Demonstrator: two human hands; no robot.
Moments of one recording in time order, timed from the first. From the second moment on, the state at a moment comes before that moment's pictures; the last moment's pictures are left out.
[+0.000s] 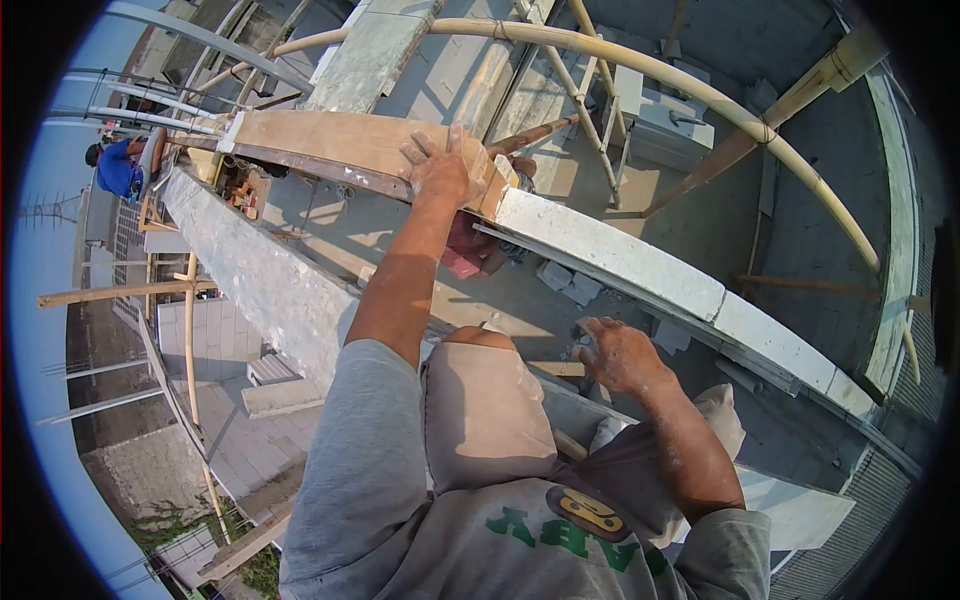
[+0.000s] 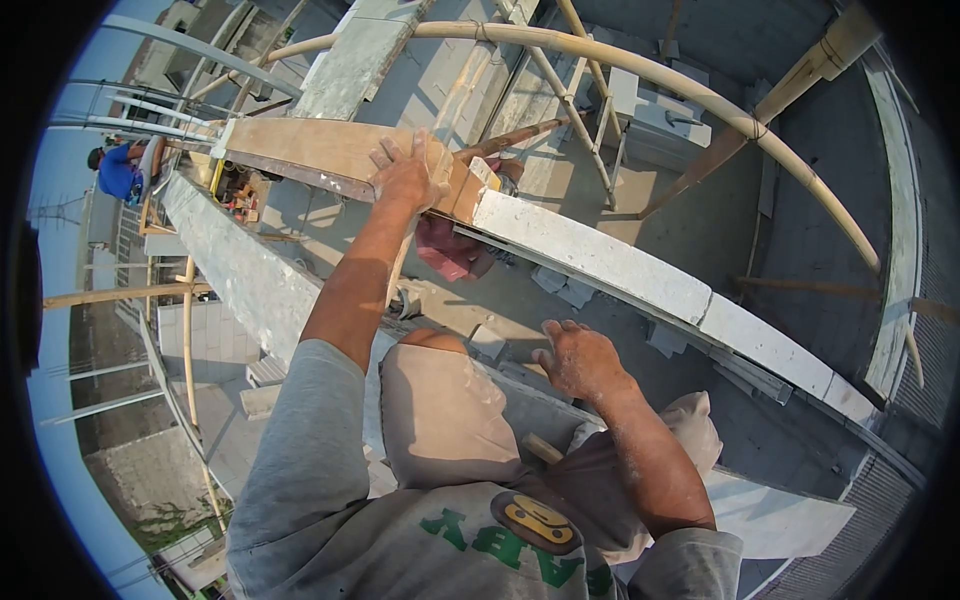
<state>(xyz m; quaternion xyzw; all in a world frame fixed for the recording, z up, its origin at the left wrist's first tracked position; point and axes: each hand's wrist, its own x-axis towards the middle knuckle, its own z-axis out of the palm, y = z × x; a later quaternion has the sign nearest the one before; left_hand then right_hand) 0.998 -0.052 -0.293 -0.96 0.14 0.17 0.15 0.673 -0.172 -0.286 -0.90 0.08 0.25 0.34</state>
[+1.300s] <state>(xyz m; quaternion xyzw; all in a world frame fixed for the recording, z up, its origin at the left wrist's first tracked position) 0.998 -0.048 -0.290 -0.97 0.15 0.18 0.10 0.679 -0.168 -0.281 -0.90 0.09 0.27 0.34</state>
